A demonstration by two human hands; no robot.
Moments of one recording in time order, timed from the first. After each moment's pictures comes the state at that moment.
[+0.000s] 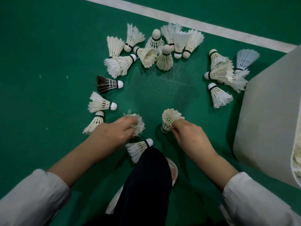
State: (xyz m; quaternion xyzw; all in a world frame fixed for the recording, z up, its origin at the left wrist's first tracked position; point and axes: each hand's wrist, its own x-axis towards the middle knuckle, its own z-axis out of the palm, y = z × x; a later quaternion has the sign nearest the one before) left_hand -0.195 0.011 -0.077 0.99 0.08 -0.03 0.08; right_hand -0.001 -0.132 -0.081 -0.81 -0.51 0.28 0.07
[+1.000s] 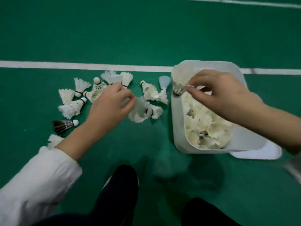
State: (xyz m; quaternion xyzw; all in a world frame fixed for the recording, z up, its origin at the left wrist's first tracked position) left_hand -0.028 -0.046 0.053 0.95 0.18 0.12 0.21; right_hand 0.122 -0.248 0.141 -0.85 -0.49 0.07 0.16
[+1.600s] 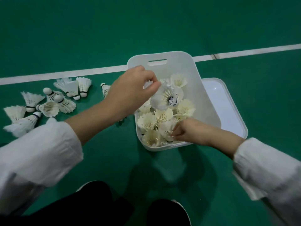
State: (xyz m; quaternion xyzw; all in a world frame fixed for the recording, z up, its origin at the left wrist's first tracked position) left_hand 0.106 -0.173 0.088 0.95 0.06 0.10 0.29; right_hand 0.171 -0.364 0.017 -0.84 -0.39 0.37 0.03
